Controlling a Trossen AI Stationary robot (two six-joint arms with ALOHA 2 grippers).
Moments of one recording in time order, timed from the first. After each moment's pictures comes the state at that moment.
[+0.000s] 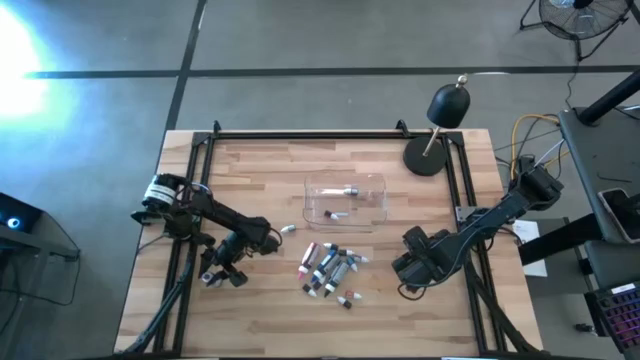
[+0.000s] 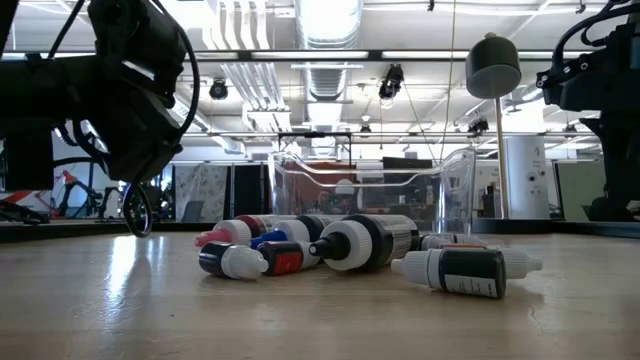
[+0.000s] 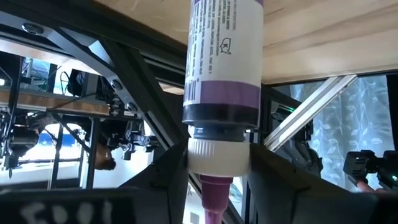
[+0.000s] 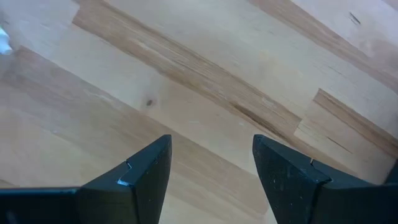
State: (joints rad) left arm -0.21 1.79 0.88 -1.45 0.87 -0.66; right arm 0.60 1.50 0.87 -1.04 0.27 1.67
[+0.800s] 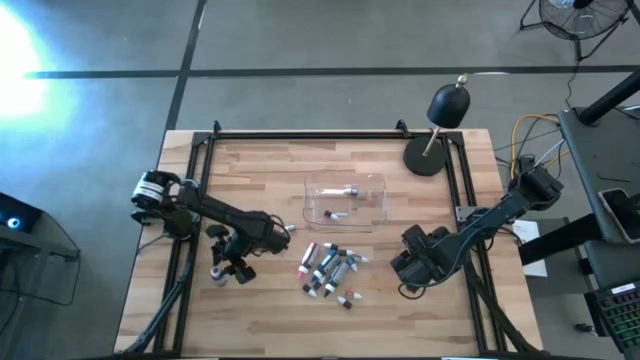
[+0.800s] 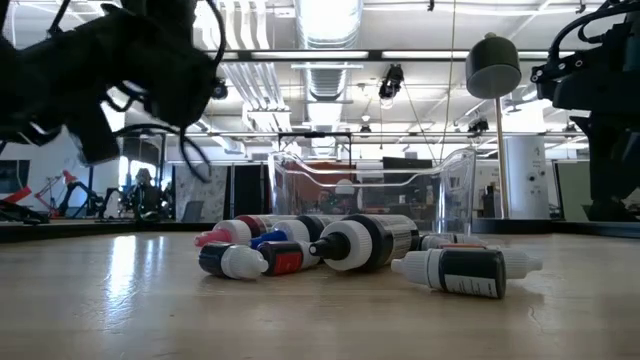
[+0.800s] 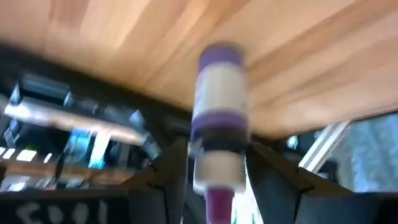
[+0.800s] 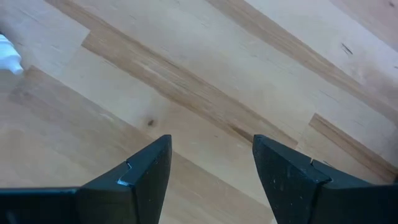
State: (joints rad) left arm -0.21 1.70 1.01 -1.38 0.58 -0.73; right arm 0.60 1.50 0.87 -1.03 0.34 1.64
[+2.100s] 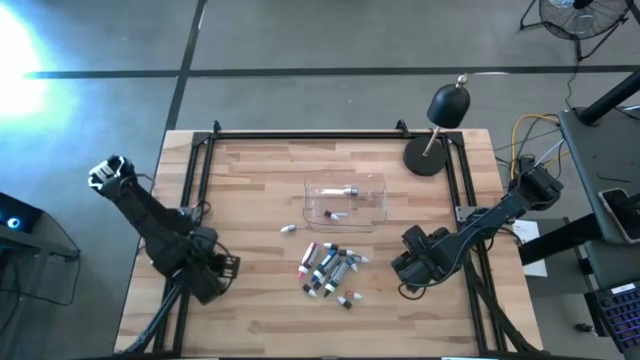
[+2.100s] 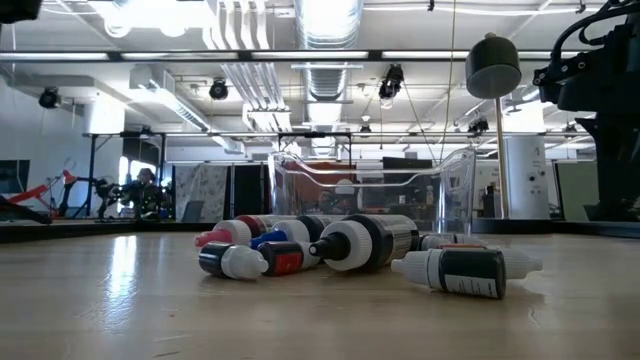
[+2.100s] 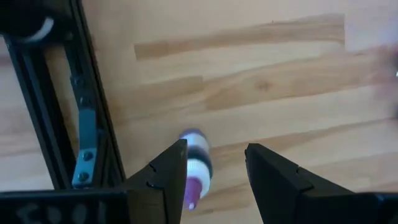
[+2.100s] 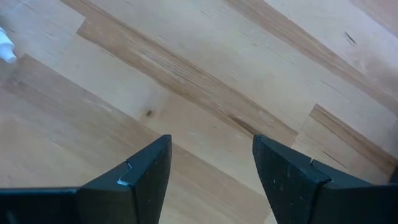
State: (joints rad) left arm -0.81 1.27 1.10 -1.37 -0.13 -2.24; right arm 0.60 1.50 0.87 -1.04 0.31 1.63
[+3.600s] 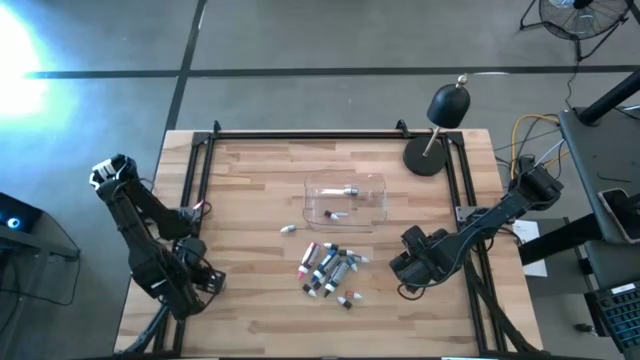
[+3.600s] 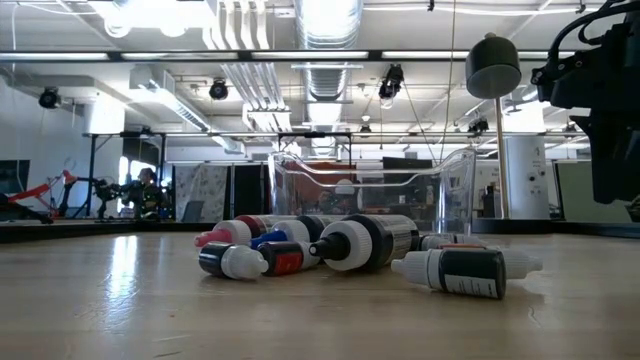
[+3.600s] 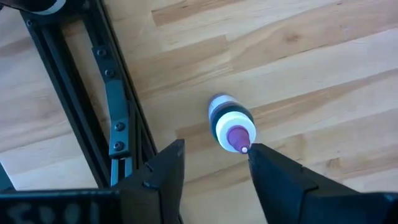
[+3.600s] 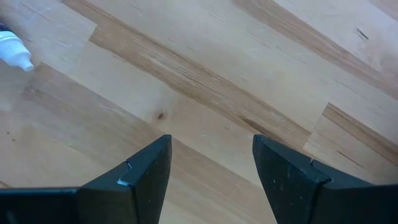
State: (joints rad) left arm -1.00 1.27 1.09 -1.37 -0.08 -2.29; right arm 0.60 1.50 0.87 -1.01 0.31 1.66
